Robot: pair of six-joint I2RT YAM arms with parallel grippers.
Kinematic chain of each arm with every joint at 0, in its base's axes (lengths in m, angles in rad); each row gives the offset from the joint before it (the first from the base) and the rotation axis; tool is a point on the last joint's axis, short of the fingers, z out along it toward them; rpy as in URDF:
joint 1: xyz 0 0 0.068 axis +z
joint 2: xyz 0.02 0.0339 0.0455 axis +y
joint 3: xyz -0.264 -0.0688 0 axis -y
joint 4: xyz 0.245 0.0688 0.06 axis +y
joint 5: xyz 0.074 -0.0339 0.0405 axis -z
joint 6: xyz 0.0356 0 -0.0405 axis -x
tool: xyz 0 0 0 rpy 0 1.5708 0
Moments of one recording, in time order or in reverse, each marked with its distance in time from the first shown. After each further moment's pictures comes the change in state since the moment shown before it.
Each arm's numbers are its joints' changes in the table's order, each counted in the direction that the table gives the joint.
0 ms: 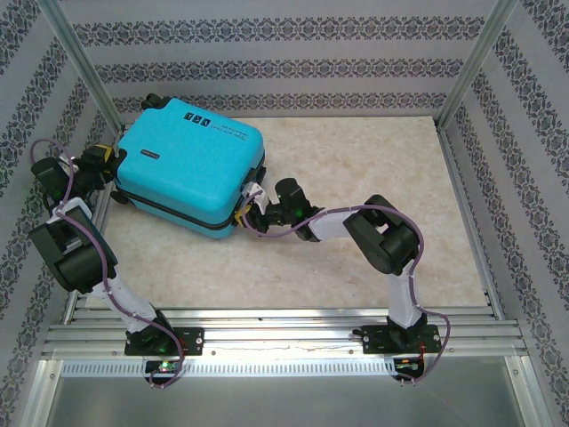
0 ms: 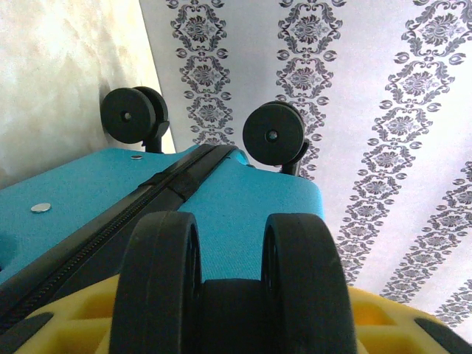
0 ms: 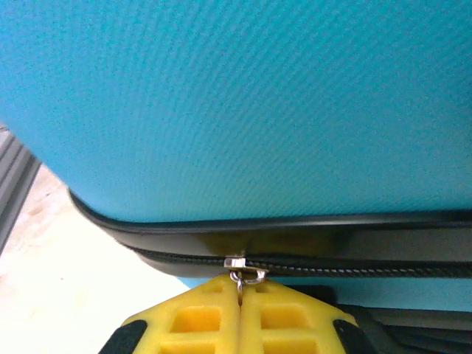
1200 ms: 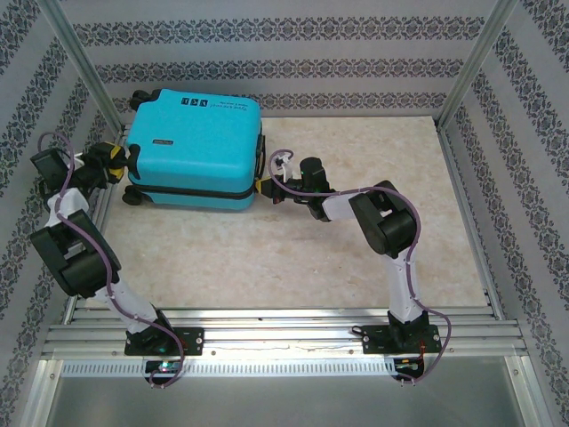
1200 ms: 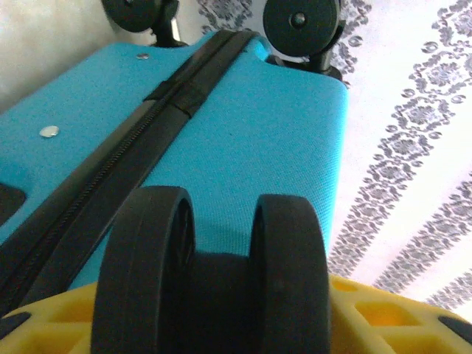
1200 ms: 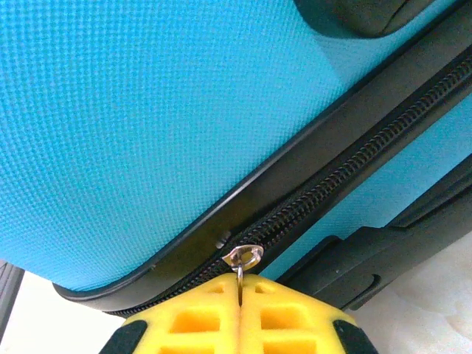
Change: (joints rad) left arm -0.027 -0.064 0.116 0.420 0.045 -0.176; right arm -0.212 0.123 0.120 -0.120 -0.042 -0.379
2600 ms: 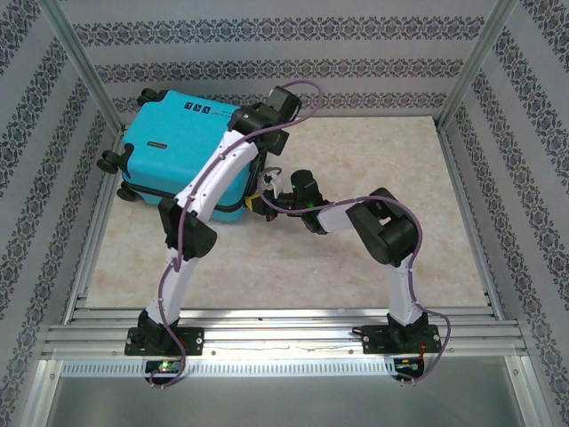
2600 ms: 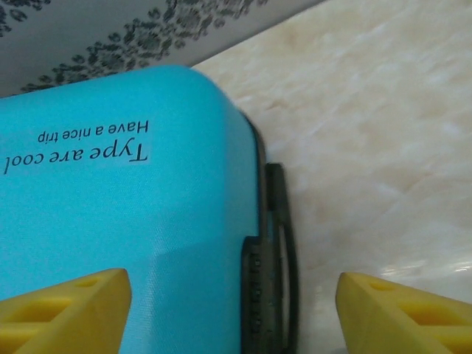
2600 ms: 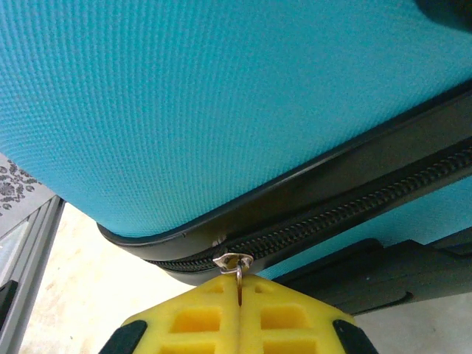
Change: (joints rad) left arm -1.244 0.581 1.386 1.237 -1.501 -1.065; right arm 0.091 -0.074 -0.111 -0.014 -0.001 0.070
